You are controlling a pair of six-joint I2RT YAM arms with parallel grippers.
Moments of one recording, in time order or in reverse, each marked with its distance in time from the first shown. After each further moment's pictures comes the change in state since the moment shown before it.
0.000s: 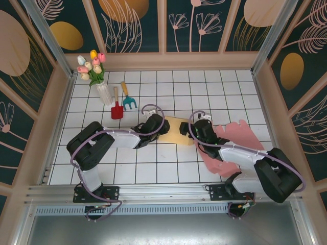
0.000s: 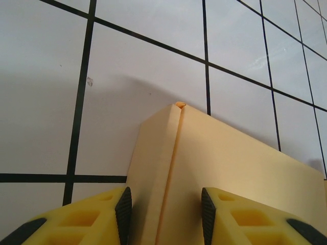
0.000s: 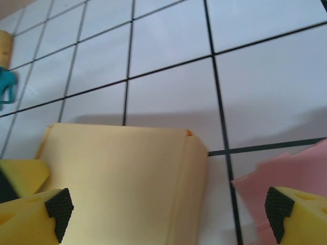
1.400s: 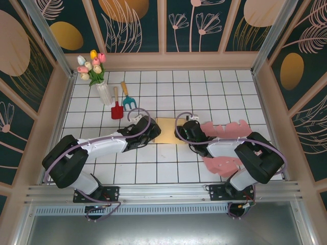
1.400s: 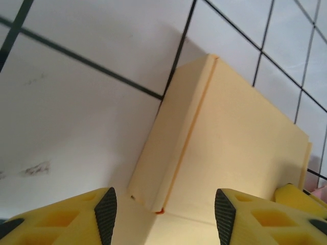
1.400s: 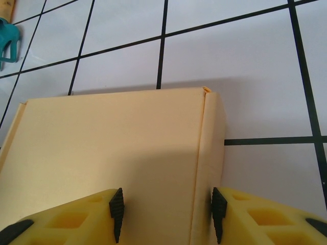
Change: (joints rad) left arm -0.005 -0.291 -0.067 -0.405 0.019 -0.296; right arm 0.100 0.231 0.061 0.133 -0.006 0.008
